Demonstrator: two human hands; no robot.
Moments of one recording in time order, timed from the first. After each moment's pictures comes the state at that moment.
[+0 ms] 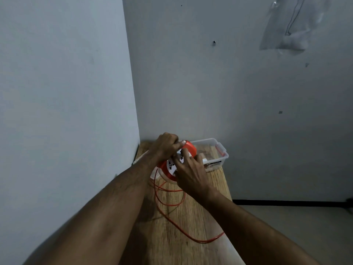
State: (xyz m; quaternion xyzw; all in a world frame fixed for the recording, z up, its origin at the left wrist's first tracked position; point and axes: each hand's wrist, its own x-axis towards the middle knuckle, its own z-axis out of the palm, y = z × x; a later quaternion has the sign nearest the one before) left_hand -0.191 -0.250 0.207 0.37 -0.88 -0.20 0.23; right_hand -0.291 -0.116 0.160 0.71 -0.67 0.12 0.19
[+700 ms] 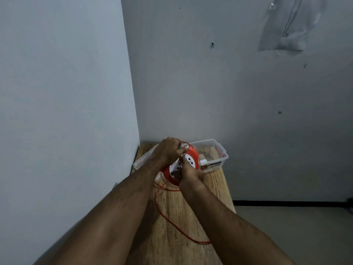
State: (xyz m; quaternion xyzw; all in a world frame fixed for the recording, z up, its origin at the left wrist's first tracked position) left_hand -0.201 -0.235 0.203 0.38 -0.88 -0.14 0.24; right_hand -0.258 -0.133 0.174 -0.05 -0.61 0.66 -0.43
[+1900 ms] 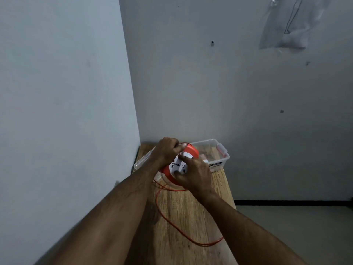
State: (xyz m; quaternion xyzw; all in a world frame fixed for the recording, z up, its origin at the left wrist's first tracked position) left_hand -0.195 -0.239 0.205 0.39 -0.86 -0.21 0.26; right_hand -0.292 -0.112 0.160 0.60 -0.72 0.36 0.03
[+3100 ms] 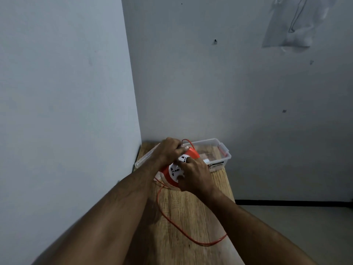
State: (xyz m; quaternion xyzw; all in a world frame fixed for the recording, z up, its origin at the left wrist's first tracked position) left_hand -0.194 -0.238 0.205 0.38 -0.88 -0.19 0.22; right_hand -0.299 -0.113 0.165 0.72 -0.66 0.22 0.09
